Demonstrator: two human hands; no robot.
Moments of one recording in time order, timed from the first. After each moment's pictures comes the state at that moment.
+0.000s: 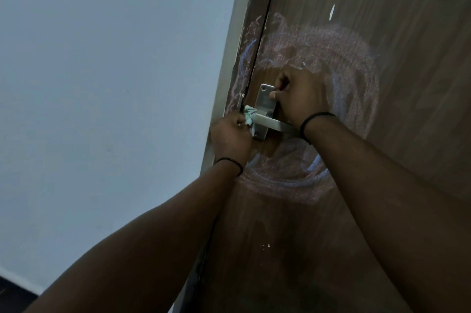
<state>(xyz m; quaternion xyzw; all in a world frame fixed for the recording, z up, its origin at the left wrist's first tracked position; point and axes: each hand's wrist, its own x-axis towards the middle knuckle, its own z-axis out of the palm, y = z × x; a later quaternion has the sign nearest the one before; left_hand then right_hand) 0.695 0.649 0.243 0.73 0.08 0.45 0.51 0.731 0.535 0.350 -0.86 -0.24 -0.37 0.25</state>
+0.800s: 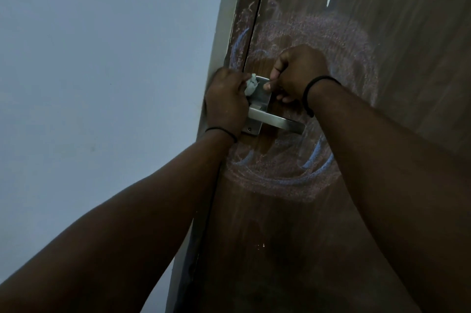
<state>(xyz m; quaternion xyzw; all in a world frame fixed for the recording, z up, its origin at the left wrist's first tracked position) 0.715 0.661 0.284 0.72 -0.03 0.60 0.36 0.725 0.541 0.385 -0.91 -0.19 -0.19 0.32</state>
